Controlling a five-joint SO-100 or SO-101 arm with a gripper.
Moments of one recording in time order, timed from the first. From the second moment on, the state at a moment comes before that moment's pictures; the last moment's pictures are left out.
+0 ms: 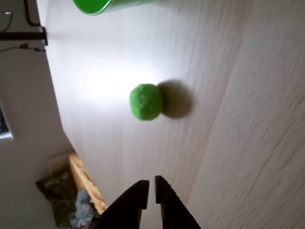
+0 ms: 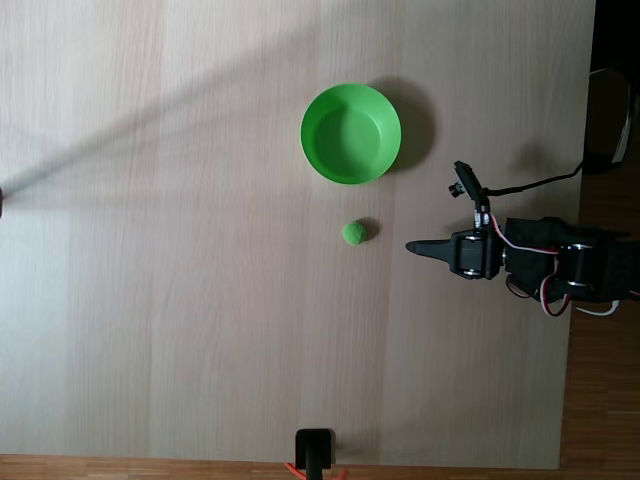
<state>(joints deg) 2.6 189.0 180.0 43.7 -10.5</state>
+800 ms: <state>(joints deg) 2.6 189.0 180.0 43.7 -10.5</state>
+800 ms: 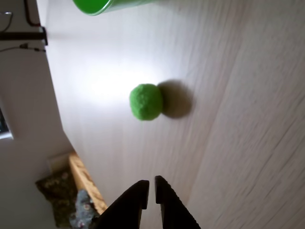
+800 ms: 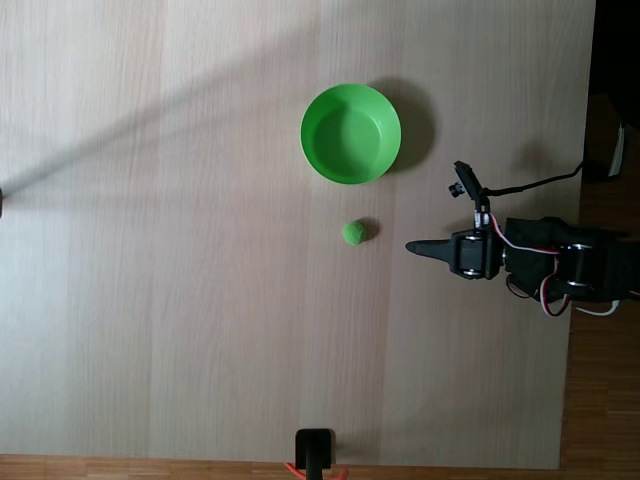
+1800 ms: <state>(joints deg) 2.9 135.4 147.0 43.5 -10.5</state>
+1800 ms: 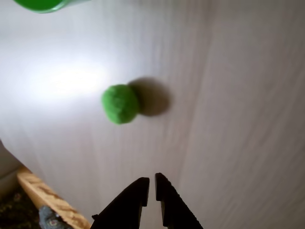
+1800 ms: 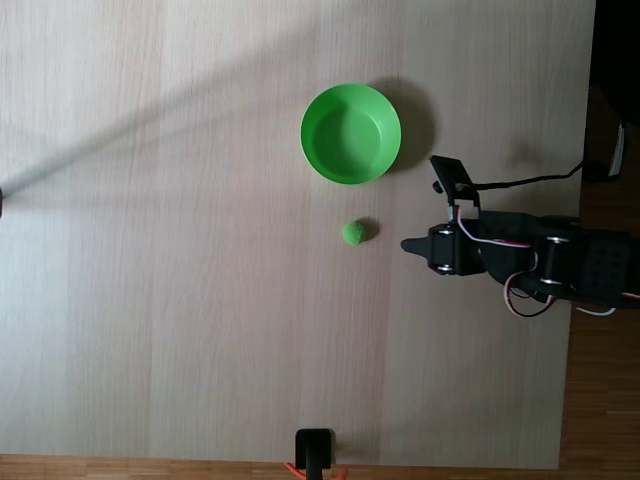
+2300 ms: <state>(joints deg) 6.8 108.8 115.9 55.9 -10.5</state>
